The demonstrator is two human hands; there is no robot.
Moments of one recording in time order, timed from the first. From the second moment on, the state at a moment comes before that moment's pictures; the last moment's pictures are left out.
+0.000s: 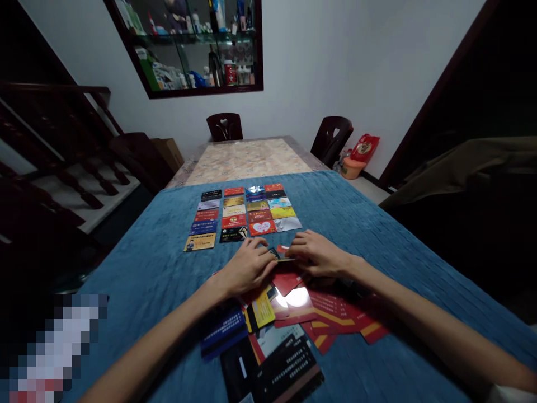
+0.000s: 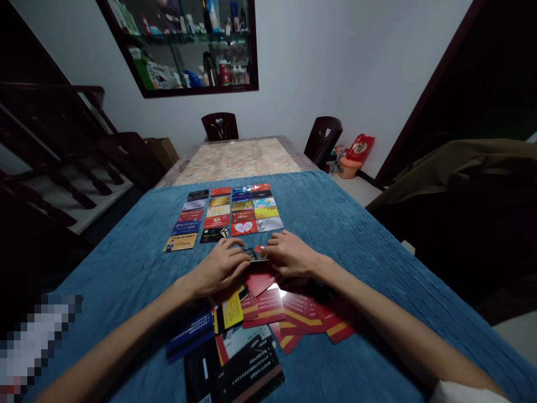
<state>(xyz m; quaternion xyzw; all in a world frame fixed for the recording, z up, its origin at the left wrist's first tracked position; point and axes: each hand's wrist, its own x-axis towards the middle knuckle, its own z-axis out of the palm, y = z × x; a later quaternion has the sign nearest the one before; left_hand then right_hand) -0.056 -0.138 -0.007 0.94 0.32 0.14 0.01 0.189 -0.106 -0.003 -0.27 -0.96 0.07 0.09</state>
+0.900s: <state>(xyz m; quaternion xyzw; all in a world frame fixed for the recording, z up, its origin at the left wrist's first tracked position) -0.054 -0.133 -0.015 0.85 0.39 0.31 0.15 0.192 -0.098 -0.018 -0.33 -0.91 0.14 0.22</state>
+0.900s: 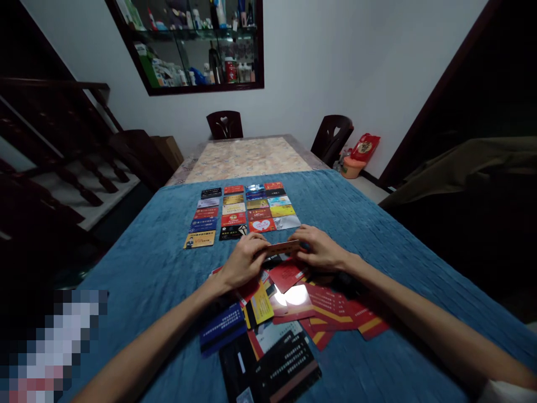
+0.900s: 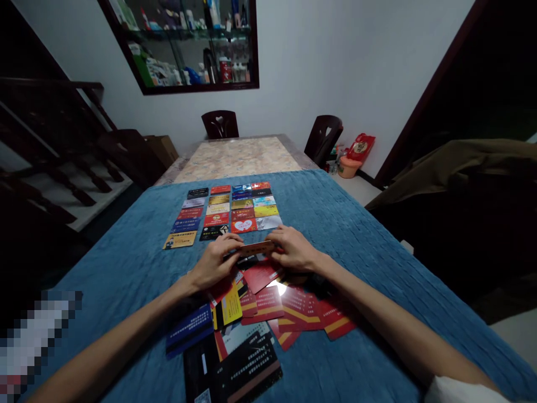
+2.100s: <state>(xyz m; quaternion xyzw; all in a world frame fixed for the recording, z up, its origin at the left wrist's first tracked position) -0.043 -0.146 -0.018 0.84 0.39 0.36 0.13 0.183 -0.109 -0.020 -0.25 -0.91 -0.08 0.32</state>
